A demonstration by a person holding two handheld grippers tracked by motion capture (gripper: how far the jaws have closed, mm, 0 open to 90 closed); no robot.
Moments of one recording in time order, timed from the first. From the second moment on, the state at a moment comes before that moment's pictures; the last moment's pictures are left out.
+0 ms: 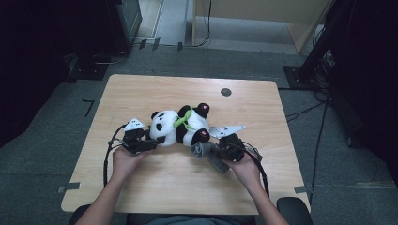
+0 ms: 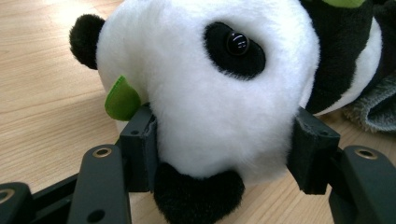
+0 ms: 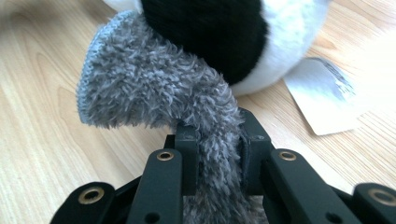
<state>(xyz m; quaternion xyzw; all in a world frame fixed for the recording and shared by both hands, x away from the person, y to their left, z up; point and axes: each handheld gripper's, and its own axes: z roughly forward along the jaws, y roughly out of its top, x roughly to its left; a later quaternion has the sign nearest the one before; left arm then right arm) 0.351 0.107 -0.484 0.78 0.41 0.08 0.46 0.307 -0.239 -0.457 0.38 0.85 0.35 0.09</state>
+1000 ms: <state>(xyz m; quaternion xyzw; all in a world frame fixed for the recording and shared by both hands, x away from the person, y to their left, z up) 0.350 0.107 -0.484 0.79 0.41 0.09 0.46 0.326 -0.293 -0.448 0.45 0.81 0.36 0.12</state>
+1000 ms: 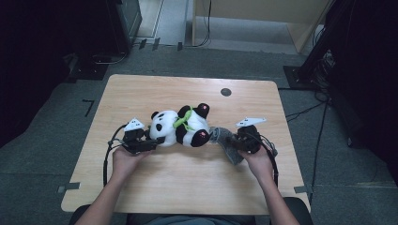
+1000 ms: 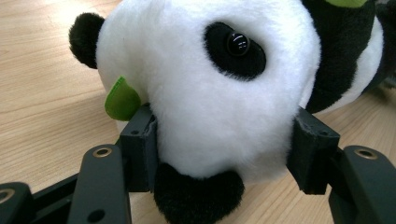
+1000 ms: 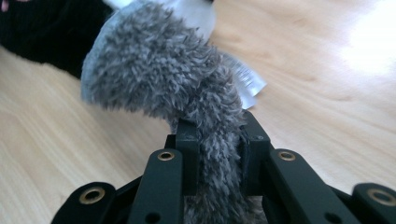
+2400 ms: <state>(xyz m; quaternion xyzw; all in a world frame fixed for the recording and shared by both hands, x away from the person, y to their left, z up) 0.350 0.107 -0.484 0.79 0.40 0.09 0.46 0.391 -0.358 -0.480 0.54 0.73 0.39 0.17</state>
